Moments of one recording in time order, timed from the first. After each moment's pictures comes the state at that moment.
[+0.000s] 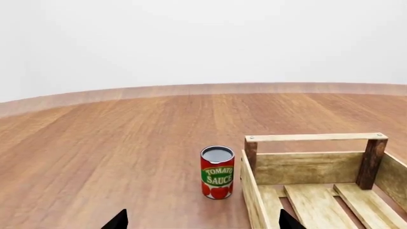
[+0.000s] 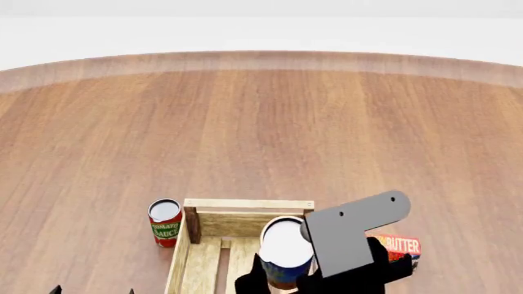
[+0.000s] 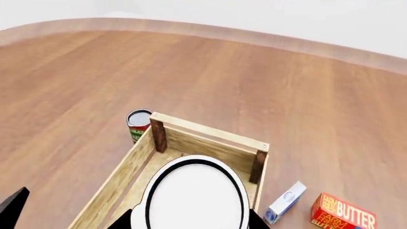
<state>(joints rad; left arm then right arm) -0.01 -0.25 0.32 -0.02 -0.24 0.05 -0.29 0.51 0.31 -0.09 -0.60 0.80 1.41 0.27</state>
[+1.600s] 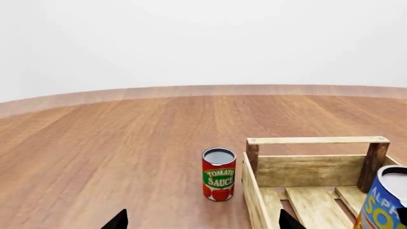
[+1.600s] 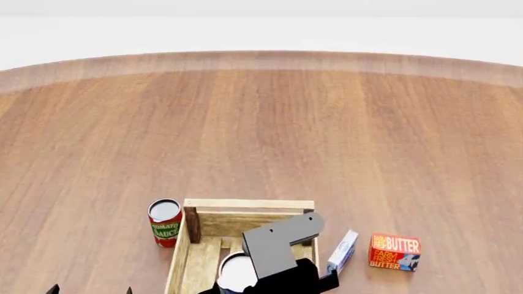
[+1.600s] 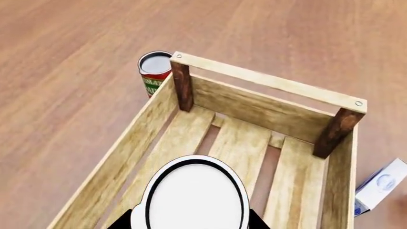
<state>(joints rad) -0.02 -0.27 0.34 -0.01 -0.26 0.06 -0.32 0.58 0.20 -0.46 0.01 0.57 0.98 0.14</state>
